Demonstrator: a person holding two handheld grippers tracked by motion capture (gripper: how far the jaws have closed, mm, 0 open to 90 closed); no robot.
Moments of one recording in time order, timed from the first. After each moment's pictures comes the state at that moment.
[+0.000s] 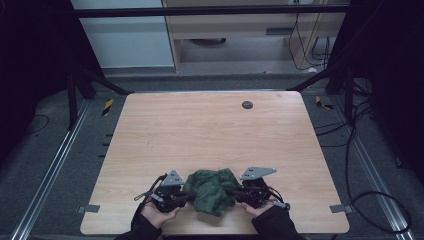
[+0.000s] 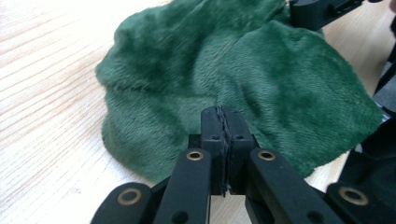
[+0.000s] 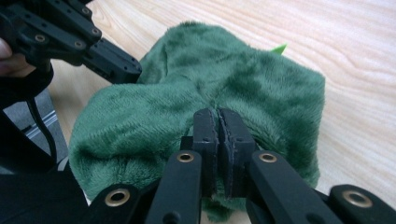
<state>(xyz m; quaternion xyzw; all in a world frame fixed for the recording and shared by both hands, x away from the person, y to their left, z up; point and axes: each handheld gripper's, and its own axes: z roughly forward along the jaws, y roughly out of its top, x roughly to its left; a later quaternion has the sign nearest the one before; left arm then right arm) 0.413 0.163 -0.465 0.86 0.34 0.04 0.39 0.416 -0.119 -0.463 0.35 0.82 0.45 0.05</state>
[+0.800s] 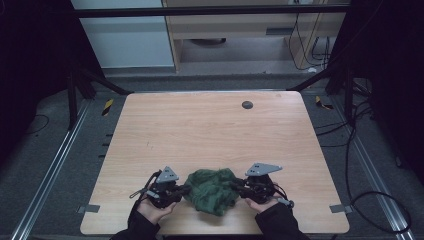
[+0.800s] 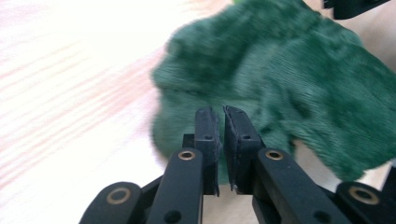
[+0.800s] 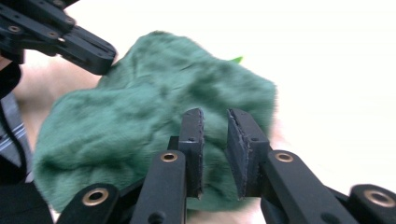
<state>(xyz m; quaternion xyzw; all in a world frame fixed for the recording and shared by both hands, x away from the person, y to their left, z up) 0.423 0.179 -0.460 0.84 0.37 0.09 0.39 0.426 -0.135 -0.461 0.37 0.81 0.45 0.09</state>
